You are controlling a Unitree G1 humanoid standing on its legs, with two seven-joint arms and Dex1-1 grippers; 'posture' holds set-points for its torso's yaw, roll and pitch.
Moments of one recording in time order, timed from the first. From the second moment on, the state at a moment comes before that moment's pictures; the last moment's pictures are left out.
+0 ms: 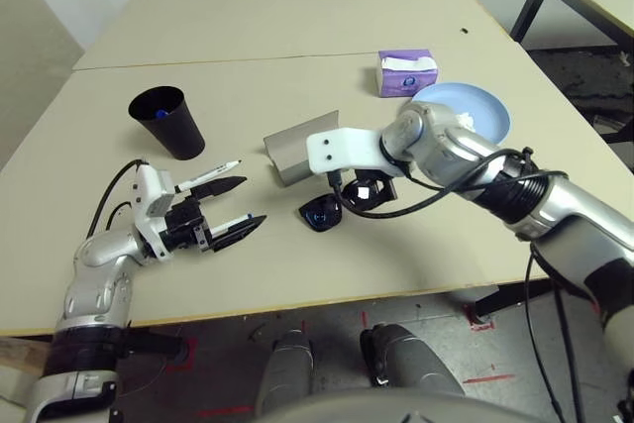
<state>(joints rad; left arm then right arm) -0.09 0.65 0.22 0.23 -0.47 -0.11 -1.22 -1.12 -0.44 0.90 0.15 -0.15 0.55 1.21</state>
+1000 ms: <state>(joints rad) -0.05 0.65 0.22 0.13 -0.47 -0.06 -1.18 -1.01 -0.37 0.82 0.28 -0.32 0.31 1.25</state>
